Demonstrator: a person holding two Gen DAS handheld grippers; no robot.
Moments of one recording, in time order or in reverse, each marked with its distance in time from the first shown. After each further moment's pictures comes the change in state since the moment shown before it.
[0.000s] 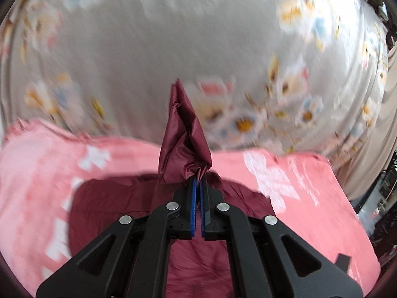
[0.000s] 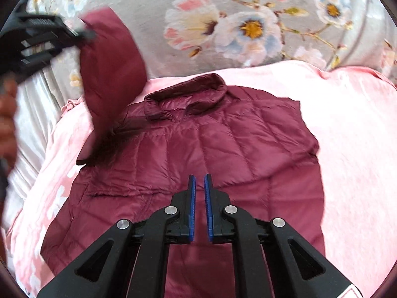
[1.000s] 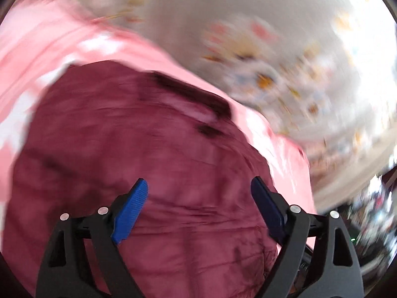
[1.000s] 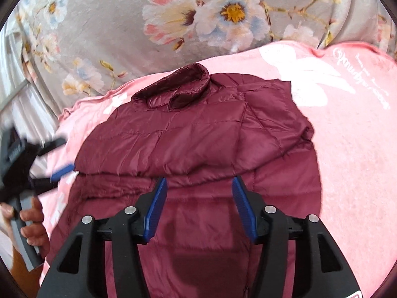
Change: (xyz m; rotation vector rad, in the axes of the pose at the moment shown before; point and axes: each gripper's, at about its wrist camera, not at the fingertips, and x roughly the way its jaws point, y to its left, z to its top) left arm 0.017 0.122 -0.128 -0.464 0.188 -0.158; right arm 0.025 -0.036 0.006 0.112 0.056 0.051
